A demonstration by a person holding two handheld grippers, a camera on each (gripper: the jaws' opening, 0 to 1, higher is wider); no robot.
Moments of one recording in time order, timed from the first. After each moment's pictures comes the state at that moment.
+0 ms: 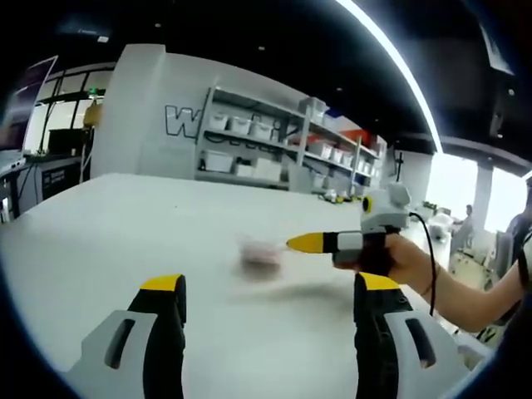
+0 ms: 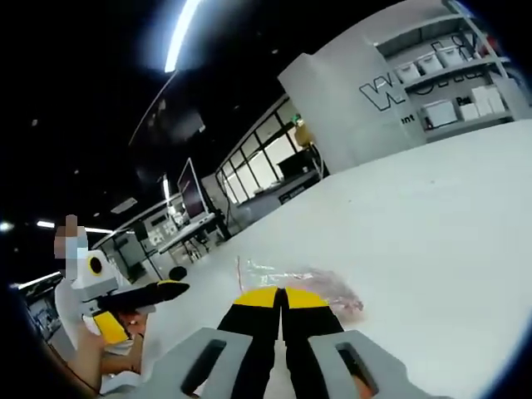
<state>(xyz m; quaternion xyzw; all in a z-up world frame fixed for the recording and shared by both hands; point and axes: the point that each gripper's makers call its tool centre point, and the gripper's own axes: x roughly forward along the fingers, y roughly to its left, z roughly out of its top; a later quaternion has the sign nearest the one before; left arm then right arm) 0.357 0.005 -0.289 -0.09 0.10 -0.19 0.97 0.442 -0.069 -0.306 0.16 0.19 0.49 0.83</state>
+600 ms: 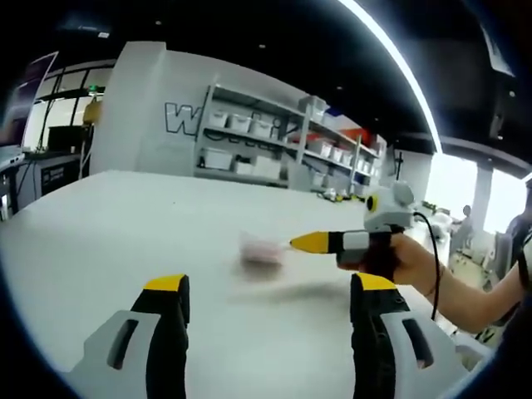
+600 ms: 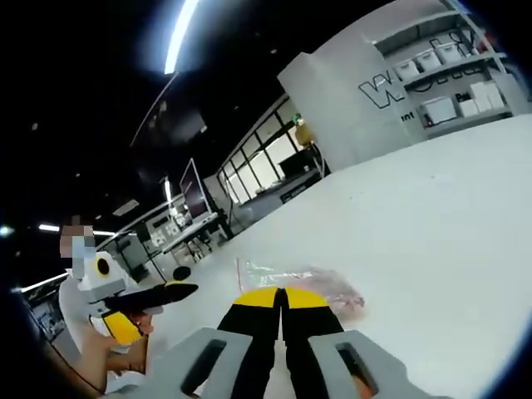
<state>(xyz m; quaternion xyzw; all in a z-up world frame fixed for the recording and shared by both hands) 0.357 0.002 -0.295 -0.09 0.11 -0.20 0.97 0.434 -0.072 -0.308 0.17 0.19 0.50 0.83</state>
